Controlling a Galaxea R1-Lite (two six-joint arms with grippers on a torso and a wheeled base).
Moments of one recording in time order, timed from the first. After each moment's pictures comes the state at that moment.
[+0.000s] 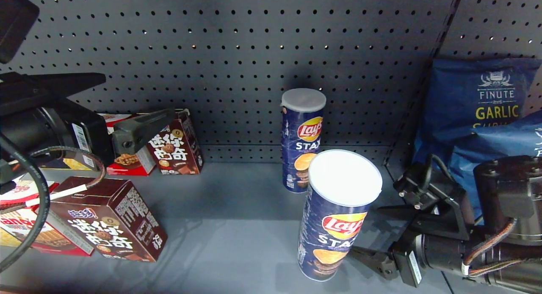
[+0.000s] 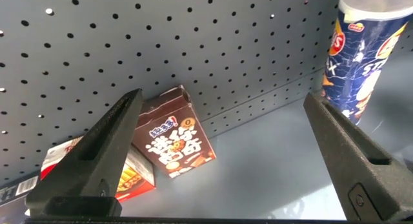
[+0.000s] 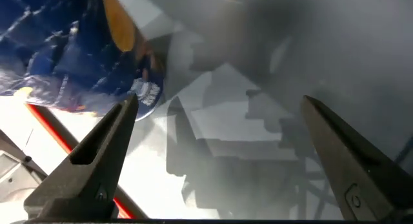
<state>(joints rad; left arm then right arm) -0.53 1.18 -0.89 -0.30 0.22 0.27 0.74 1.41 -0.65 -0.27 -0.05 -0.06</state>
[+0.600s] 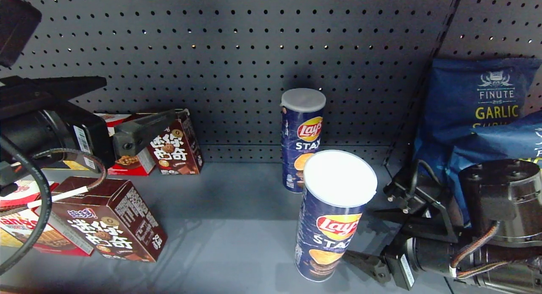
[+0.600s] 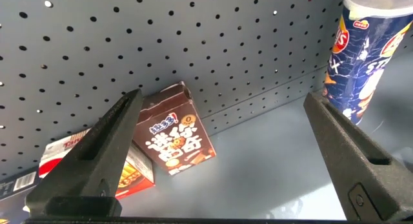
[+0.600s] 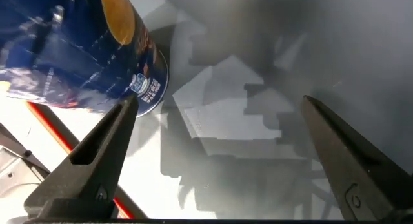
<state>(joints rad) -0.52 1.18 -0.88 -0.30 0.22 0.25 0.76 1.44 -0.65 -0.28 -0.06 -0.06</state>
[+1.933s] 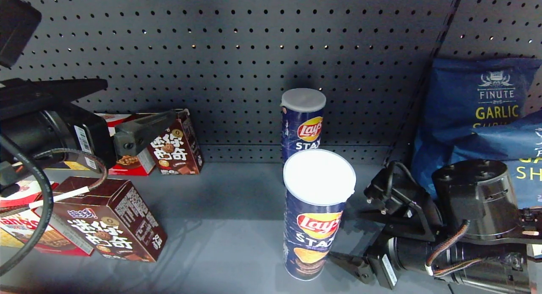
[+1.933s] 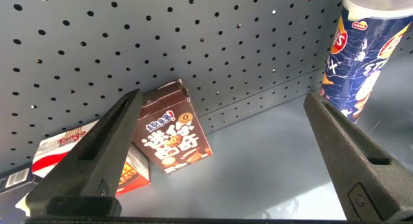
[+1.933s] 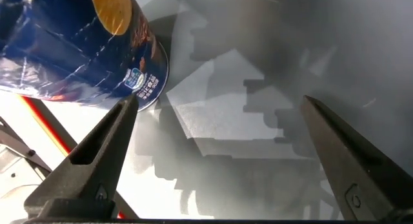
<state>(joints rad) -0.52 1.18 -0.88 -0.30 0.22 0.23 0.79 1.51 -0.70 -0.28 -0.06 -0.07</state>
